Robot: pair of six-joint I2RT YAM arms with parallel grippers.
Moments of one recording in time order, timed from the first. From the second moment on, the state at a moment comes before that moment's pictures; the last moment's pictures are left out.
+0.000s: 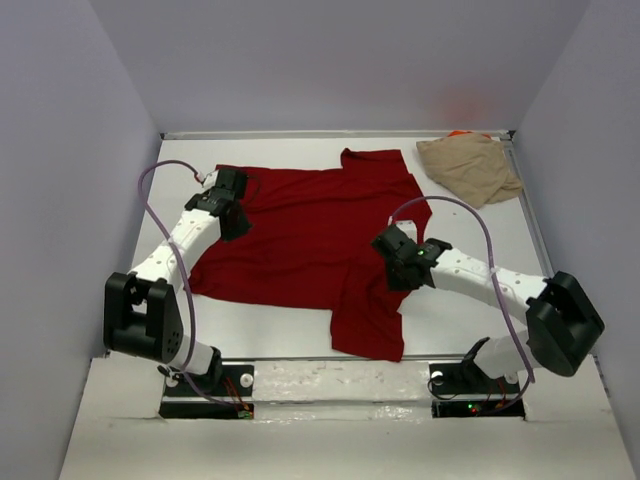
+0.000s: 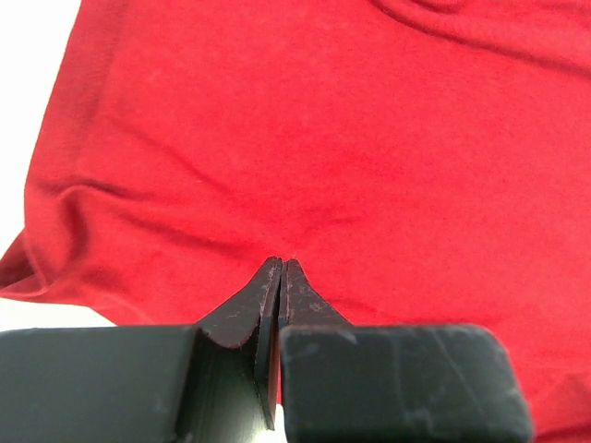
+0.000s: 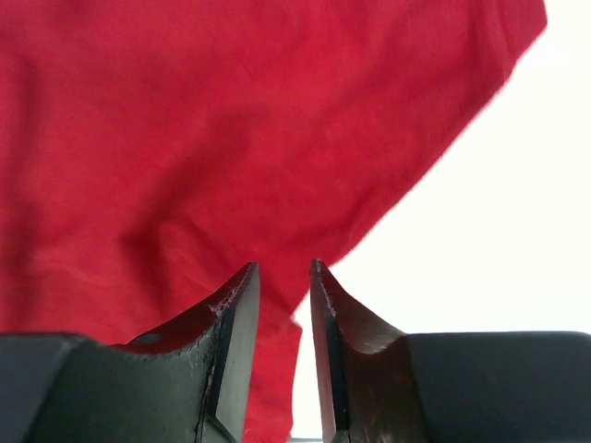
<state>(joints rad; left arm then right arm) -0.26 1.46 1.10 -0.69 -0.29 -0.65 0.74 1.36 0.86 -0.65 0.34 0.63</state>
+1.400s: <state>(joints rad) -0.26 1.38 1.02 -0.66 -0.22 -0.60 1.24 1.56 0.97 -1.08 0.35 1.32</state>
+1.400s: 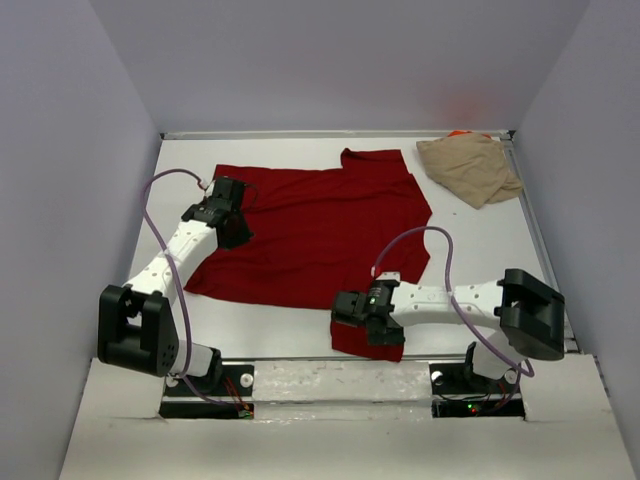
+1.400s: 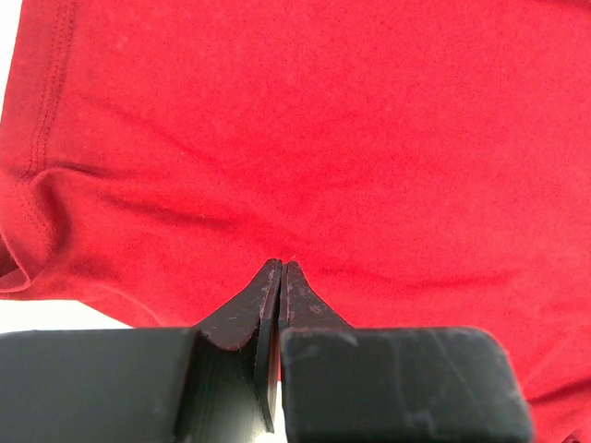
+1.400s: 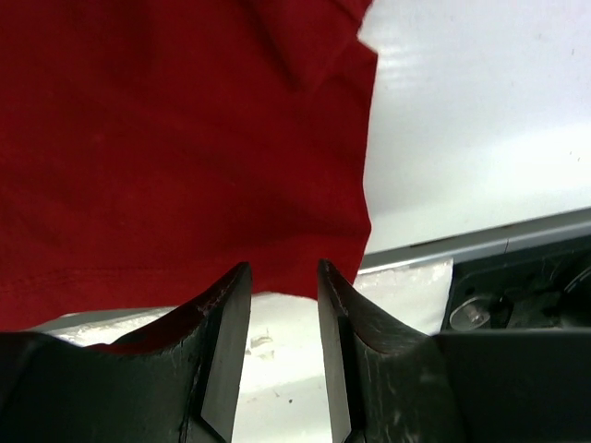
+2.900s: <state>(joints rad) -0.26 1.38 1.00 -0.62 -0.17 -0.54 1.35 1.03 0.66 -0.97 0.43 1.65</state>
